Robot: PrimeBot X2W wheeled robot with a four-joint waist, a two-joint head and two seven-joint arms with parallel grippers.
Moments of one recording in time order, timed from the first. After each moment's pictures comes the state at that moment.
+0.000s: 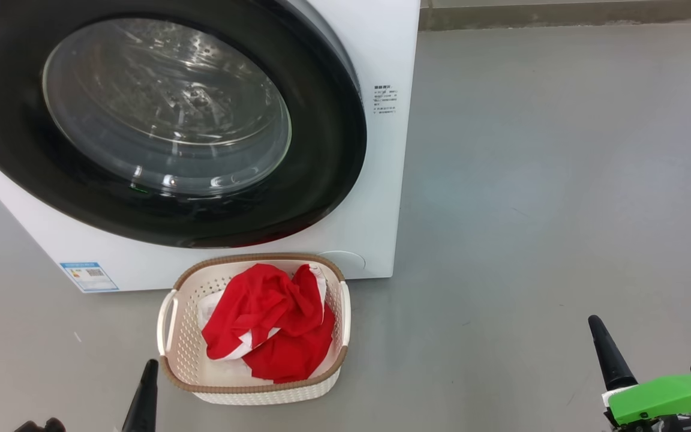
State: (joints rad) left arm -0.01 0.03 0.06 0.29 -1.08 -0.12 -0.03; right arm -0.01 -0.08 -0.05 0.34 1.21 0.13 -0.03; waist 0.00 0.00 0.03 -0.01
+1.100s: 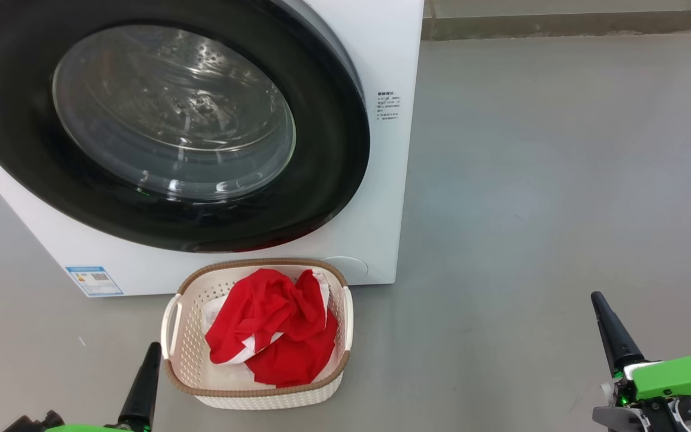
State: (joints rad) left arm -0.05 0.03 0.07 0.28 -1.43 -0.12 0.07; right arm -0.05 -0.06 -0.10 0.29 1.48 0.13 0.06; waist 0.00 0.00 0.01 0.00
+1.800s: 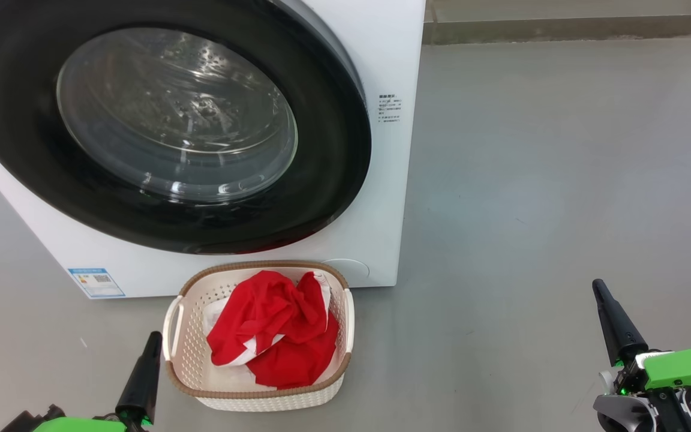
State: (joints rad) left arm -0.07 0.04 0.08 0.27 -1.60 -0.12 0.11; right arm -0.07 -0.05 -0.12 0.27 1.60 0.13 0.11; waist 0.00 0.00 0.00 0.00
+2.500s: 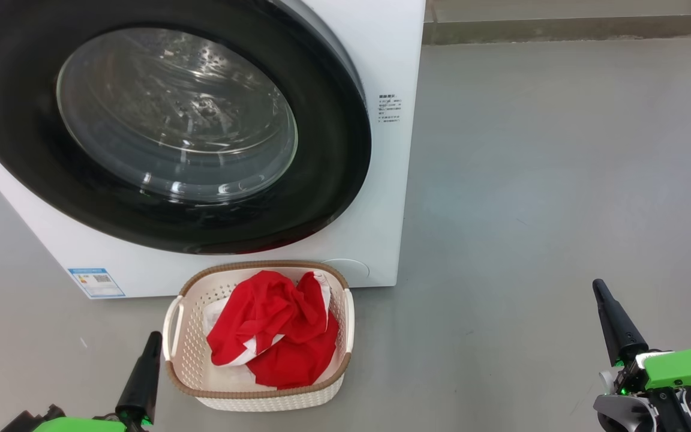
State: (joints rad) left arm -0.07 0.04 0.08 0.27 -1.60 -0.12 0.11; right arm -0.07 -0.05 -0.13 0.27 1.60 0.13 0.11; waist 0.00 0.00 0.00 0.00
